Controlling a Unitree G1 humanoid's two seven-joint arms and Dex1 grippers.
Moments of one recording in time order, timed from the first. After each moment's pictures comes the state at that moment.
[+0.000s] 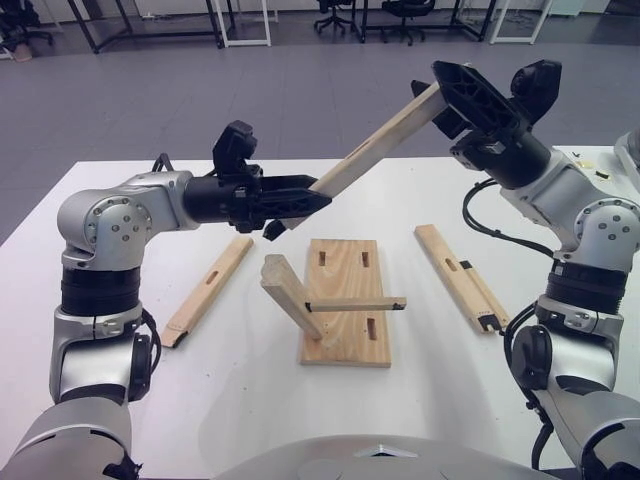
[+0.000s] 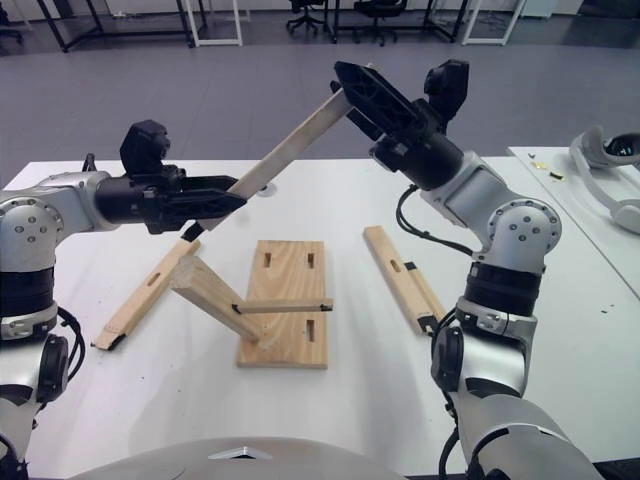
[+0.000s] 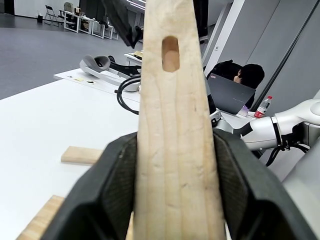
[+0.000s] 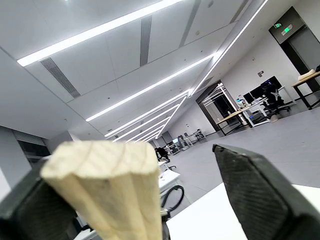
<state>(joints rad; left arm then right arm) -0.68 0.62 0.08 -0.10 -0.99 1.10 -1.10 -0.71 -0.39 -0.38 0.03 1.50 1.03 0.49</state>
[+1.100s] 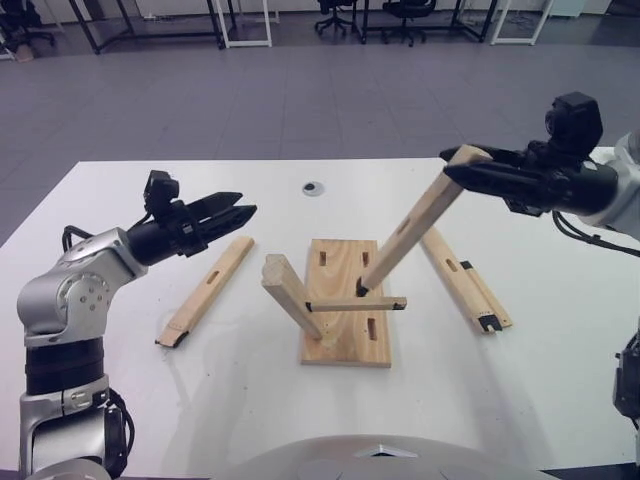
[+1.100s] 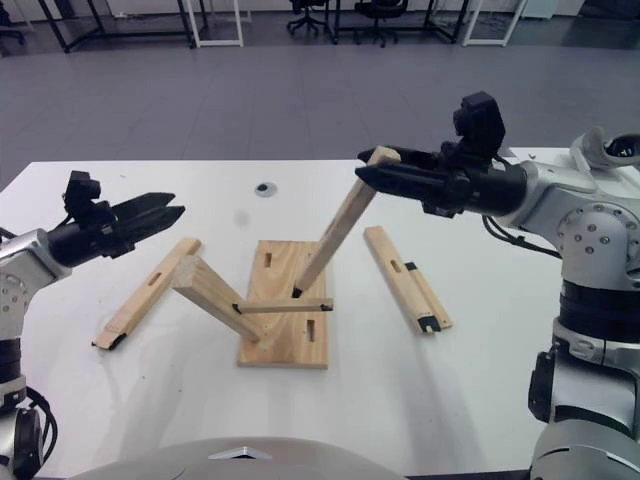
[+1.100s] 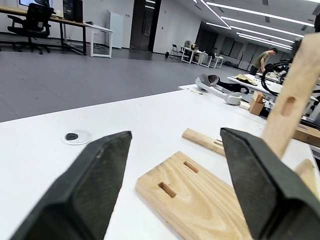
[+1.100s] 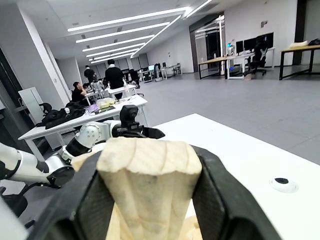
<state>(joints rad) -0.25 0.64 0.34 -0.15 -0.80 0.77 -0.93 -0.55 -0.84 -0.26 -0.16 1.13 1.01 1.06</state>
